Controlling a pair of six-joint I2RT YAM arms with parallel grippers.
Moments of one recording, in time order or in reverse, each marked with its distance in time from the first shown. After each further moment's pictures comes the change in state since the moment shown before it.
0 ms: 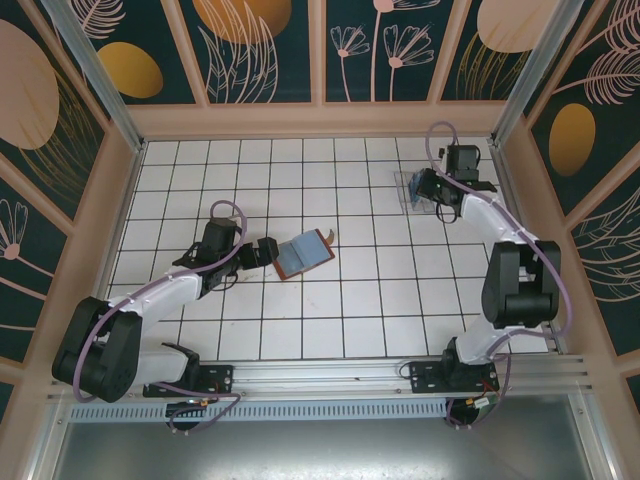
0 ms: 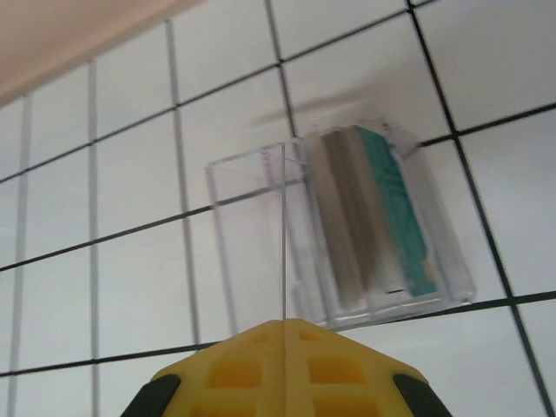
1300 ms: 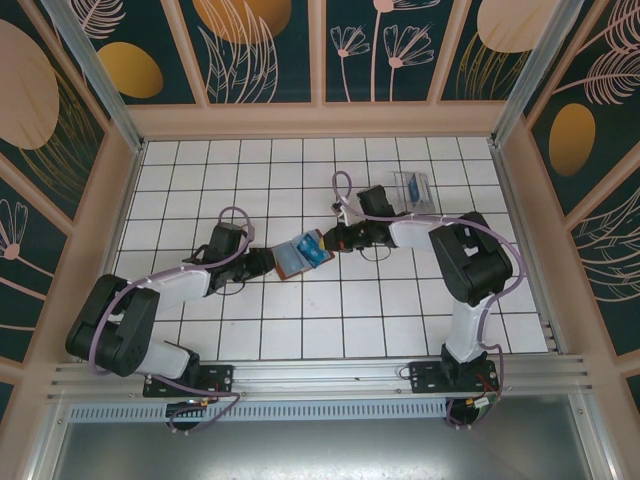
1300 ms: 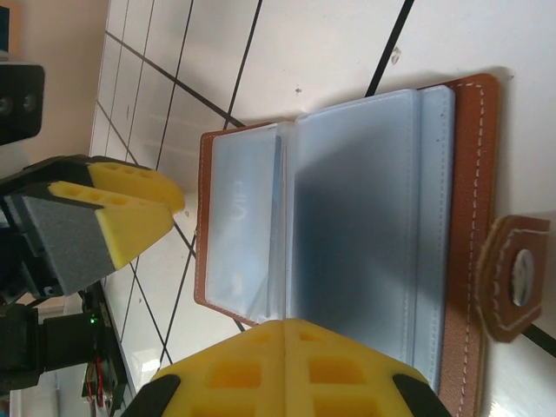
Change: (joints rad) left arm 0.000 0.157 -0.027 0.097 0.162 -0.111; right arm 0.454 0.280 -0.138 0.275 -0.622 0.043
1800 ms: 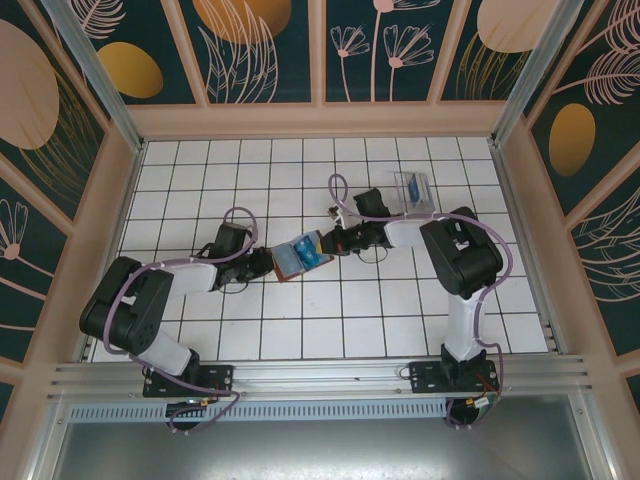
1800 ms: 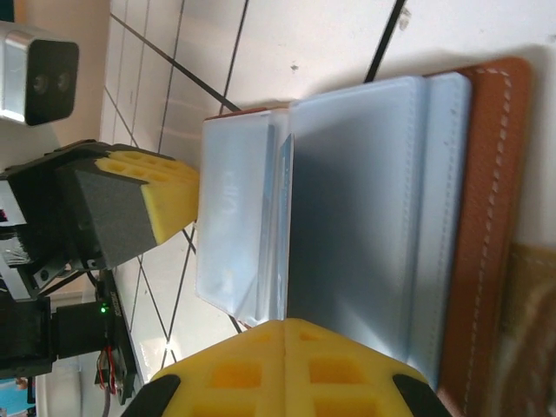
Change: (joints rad) left arm 0.002 0.111 0.027 0.044 0.010 -0.006; right arm 0.005 0.070 0.018 0.034 -0.060 0.014
